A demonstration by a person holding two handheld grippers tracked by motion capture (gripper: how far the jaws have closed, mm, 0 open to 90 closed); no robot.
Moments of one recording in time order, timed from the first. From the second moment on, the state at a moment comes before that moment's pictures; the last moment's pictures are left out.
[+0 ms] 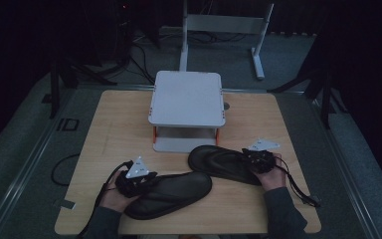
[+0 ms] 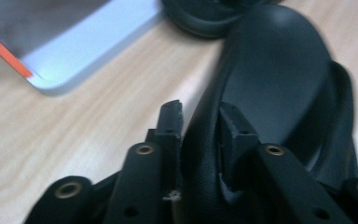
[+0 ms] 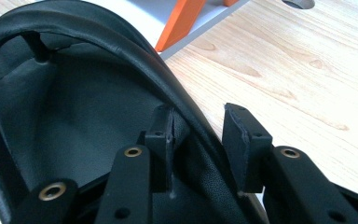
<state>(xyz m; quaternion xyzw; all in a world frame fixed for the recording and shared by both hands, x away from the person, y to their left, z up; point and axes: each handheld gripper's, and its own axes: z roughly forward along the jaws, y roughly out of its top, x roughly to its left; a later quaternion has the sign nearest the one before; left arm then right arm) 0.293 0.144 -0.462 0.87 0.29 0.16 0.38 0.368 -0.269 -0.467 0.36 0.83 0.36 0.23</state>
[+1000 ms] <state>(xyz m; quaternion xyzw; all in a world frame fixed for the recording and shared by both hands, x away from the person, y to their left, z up) 0.271 0.135 -0.465 0.74 0.51 0.20 0.40 0.355 -0.268 -0.468 0.36 0.83 0.37 0.22</state>
